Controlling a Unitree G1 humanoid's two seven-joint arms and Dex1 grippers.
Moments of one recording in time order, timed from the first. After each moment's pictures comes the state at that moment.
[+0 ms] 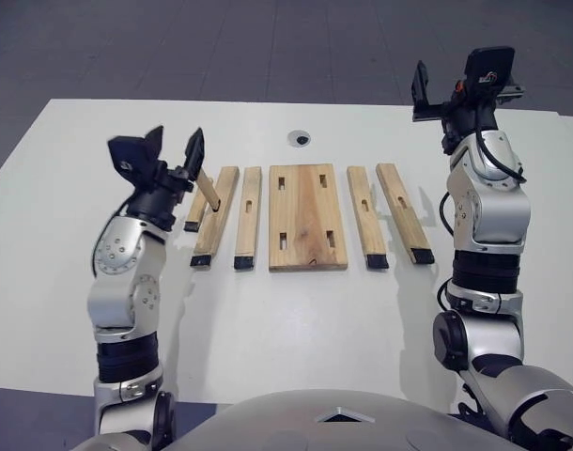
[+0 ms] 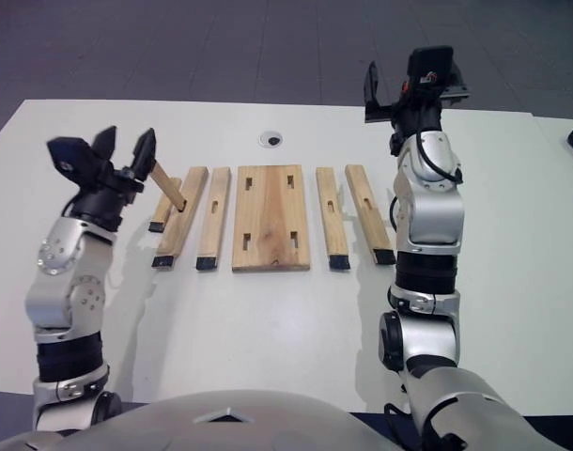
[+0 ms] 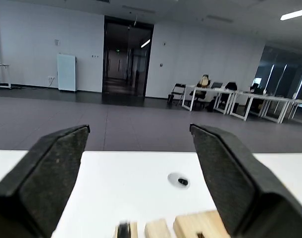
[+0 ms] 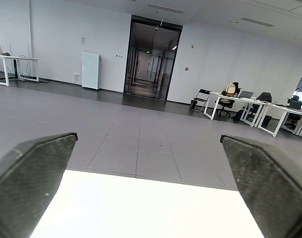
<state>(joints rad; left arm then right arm) -0.21 0.26 0.26 -0.39 -0.53 0.39 -0.19 -0.60 -0.25 -0.16 -0.03 0.03 0.46 0.03</state>
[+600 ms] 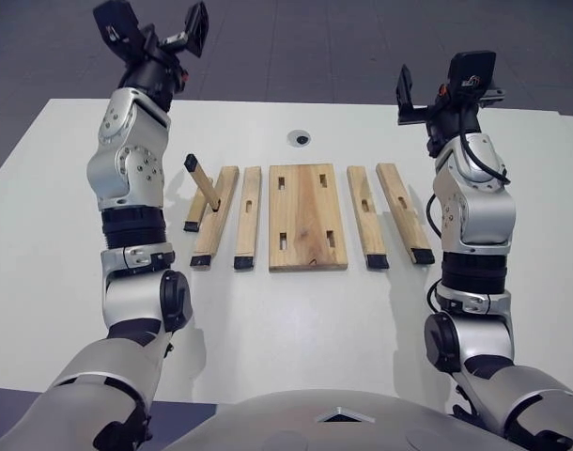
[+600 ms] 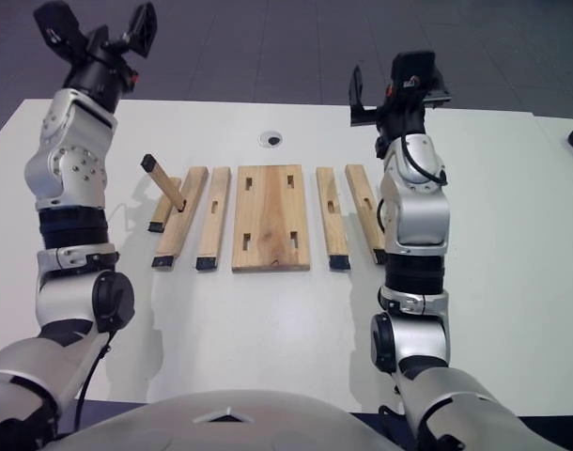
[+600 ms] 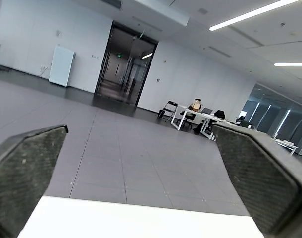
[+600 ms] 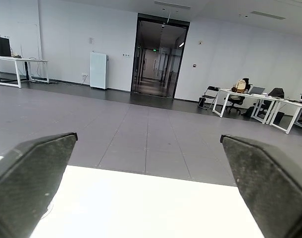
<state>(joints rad) -0.87 0.26 0.29 0.32 -0.49 0.33 -0.16 -0.58 -0.19 -0.14 -0.05 0.03 0.47 0.02</state>
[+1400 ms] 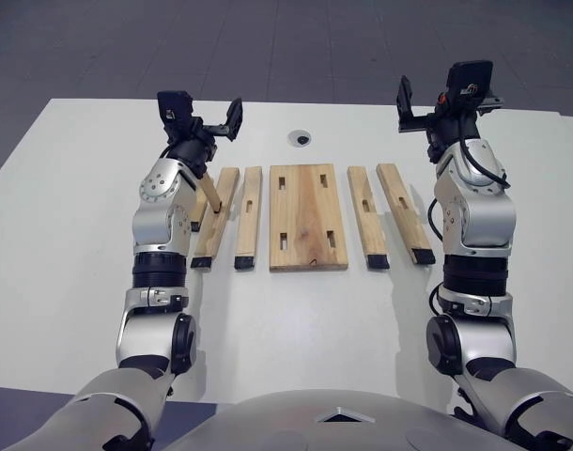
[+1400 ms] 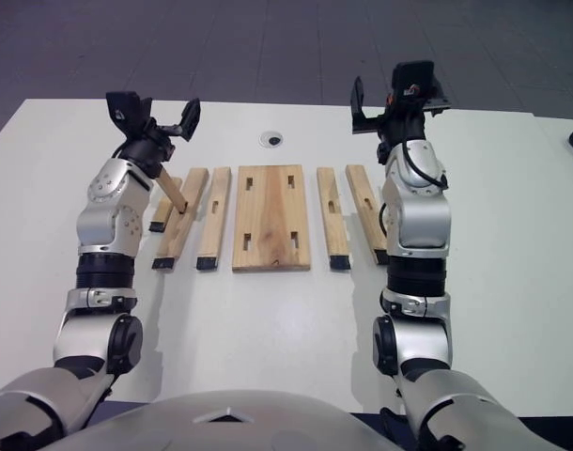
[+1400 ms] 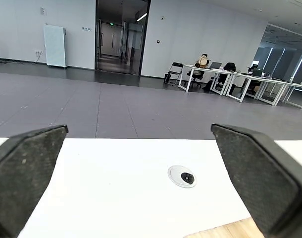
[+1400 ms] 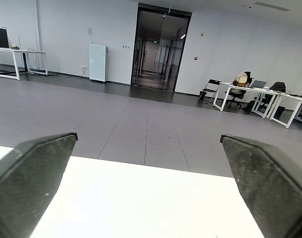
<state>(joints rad) -0.57 0.21 0.17 0.26 -0.32 0.22 -0.23 -0.58 -0.21 -0.15 -0.02 0.03 0.48 0.03</state>
